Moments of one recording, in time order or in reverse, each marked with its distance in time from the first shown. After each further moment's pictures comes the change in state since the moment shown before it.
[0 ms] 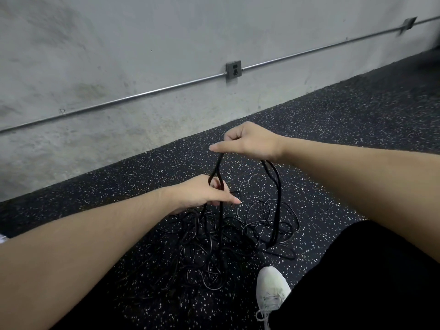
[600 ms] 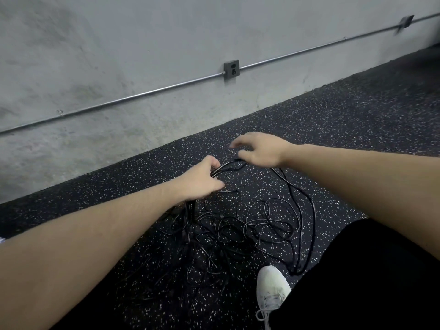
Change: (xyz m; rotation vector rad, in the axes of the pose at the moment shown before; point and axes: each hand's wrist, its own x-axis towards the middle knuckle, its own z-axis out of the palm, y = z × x) left_hand 0.014 0.009 -0.007 0.198 0.233 -0.065; right_hand -0.003 0.037 -0.010 -0.564 0.023 0.140
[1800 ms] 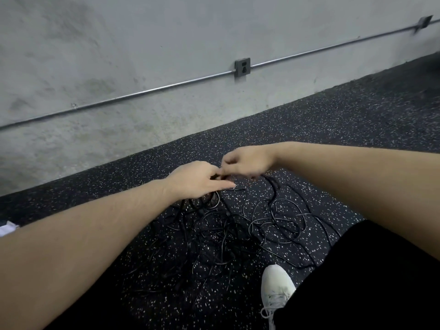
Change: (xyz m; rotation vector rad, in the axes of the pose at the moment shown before) left_hand -0.016 -0.017 -0.018 0.445 0.020 0.181; right_hand 0.017 -0.047 0.020 0.133 -0.373 -0.083
